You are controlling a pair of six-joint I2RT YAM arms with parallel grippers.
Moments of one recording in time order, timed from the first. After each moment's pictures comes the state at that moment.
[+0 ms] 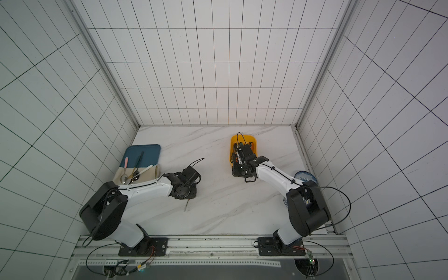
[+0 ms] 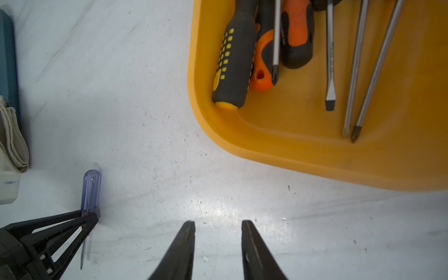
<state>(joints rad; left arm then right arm) -0.71 1.54 0.82 -0.59 -0.10 -0.77 0.59 1.55 1.03 -0.52 -0.14 0.50</state>
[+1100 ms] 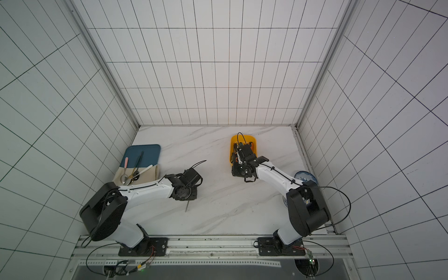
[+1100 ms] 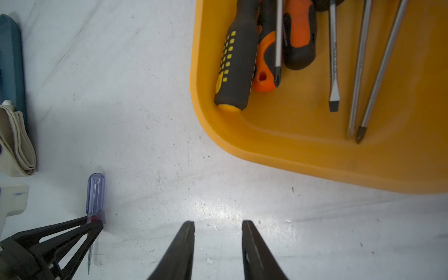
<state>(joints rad) -0.75 1.54 0.81 -0.61 -0.14 -0.77 0.59 1.55 1.03 -0.51 -0.15 0.51</state>
